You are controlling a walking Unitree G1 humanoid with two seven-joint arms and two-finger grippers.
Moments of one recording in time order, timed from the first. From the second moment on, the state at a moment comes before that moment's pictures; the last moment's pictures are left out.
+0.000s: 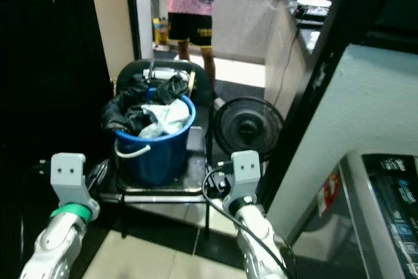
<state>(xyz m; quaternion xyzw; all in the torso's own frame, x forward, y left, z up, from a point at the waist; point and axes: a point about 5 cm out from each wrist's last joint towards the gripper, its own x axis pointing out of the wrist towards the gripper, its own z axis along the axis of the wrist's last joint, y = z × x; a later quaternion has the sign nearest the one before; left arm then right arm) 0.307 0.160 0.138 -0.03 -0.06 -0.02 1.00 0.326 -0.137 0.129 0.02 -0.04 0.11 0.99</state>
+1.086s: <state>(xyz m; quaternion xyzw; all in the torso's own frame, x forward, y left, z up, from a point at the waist) 0.311 0.161 0.146 -0.03 -0.07 -0.04 1.00 0.330 -0.135 0.151 0.02 -0.07 0.11 0.99</state>
